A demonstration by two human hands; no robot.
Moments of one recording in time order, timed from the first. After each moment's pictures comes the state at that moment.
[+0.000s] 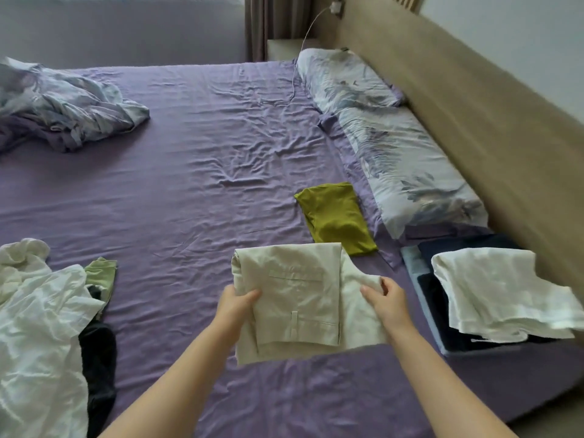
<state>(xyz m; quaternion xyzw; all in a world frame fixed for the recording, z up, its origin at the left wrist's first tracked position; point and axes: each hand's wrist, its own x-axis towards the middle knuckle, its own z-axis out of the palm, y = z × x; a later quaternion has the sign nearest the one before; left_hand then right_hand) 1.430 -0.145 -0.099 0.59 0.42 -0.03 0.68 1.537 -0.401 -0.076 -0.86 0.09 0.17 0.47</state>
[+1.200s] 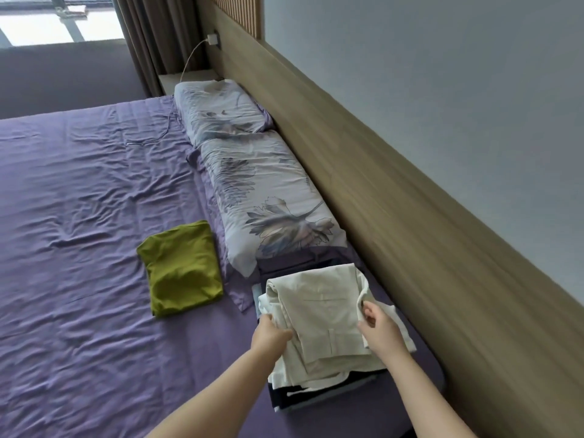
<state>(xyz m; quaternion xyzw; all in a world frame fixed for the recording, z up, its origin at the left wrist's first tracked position) 1.680 -0.576 -0.095 0.70 0.38 -0.21 0.57 1.729 -0.790 -0.089 -0.89 0.11 0.21 0.39</state>
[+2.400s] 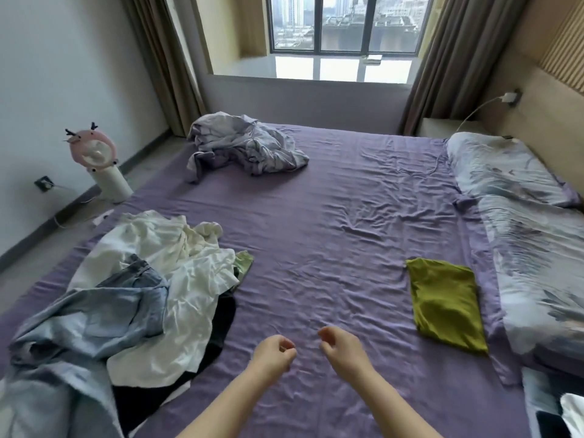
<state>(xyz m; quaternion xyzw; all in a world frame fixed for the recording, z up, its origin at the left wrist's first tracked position) 1.293 -0.144 -0.041 0.72 0.50 -0.05 0.48 1.434 -0.242 -0.038 -0.82 -0.38 0.34 0.25</state>
